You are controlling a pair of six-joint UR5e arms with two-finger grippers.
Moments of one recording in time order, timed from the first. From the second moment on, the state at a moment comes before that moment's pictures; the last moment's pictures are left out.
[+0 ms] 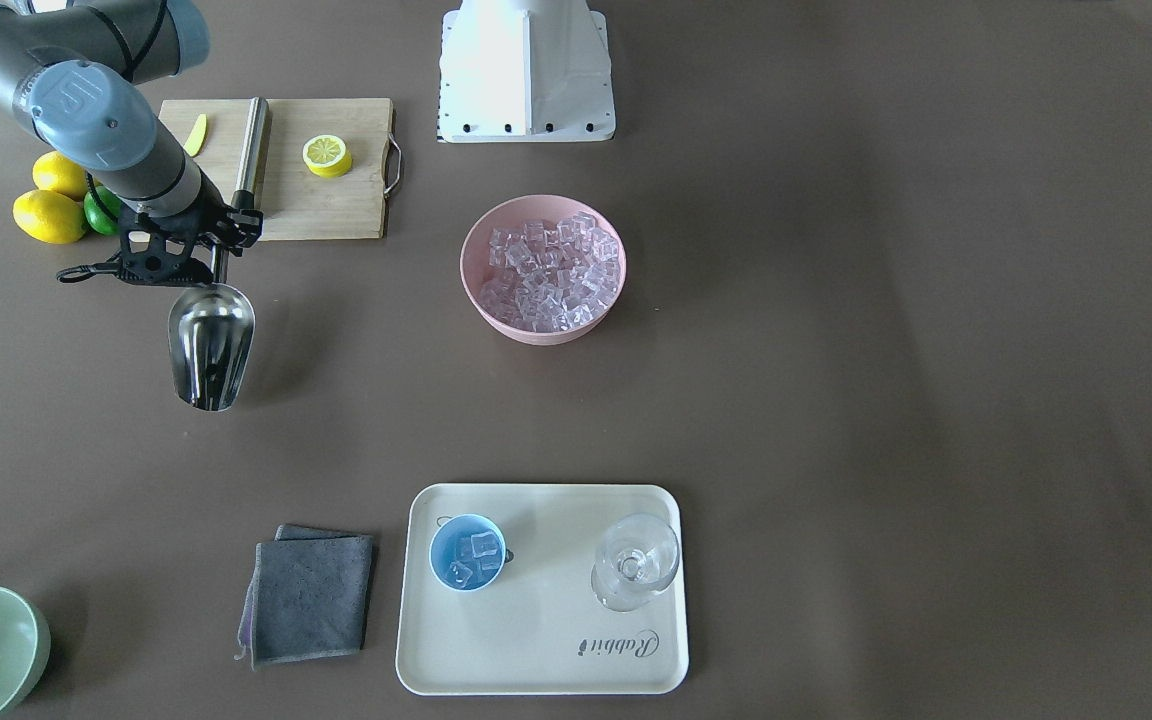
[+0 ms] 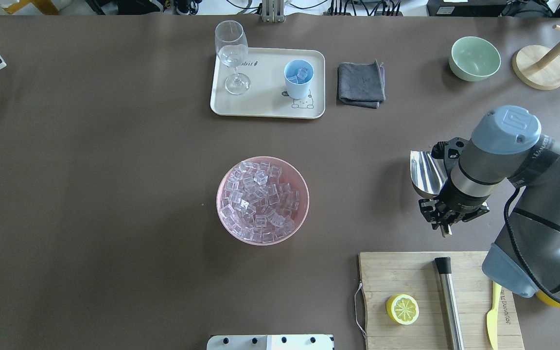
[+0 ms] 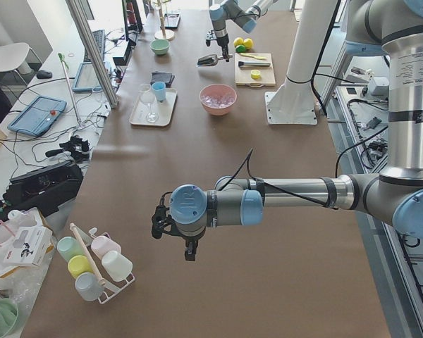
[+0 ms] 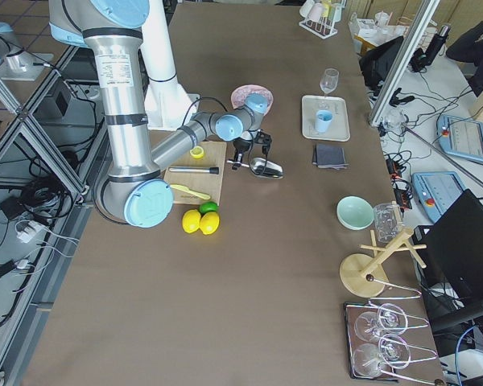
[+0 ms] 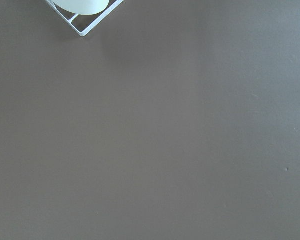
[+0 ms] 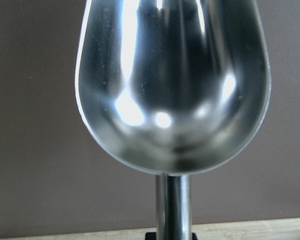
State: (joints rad) left arm -1.66 -1.47 -1.65 -1.55 -2.49 0.13; right arm 0.67 -1.43 1.94 -1.65 2.18 0.98
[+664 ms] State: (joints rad) left arm -1.66 -1.47 -1.66 -1.55 -2.49 0.13; right arm 0.64 -1.42 1.89 -1.57 2.14 1.02
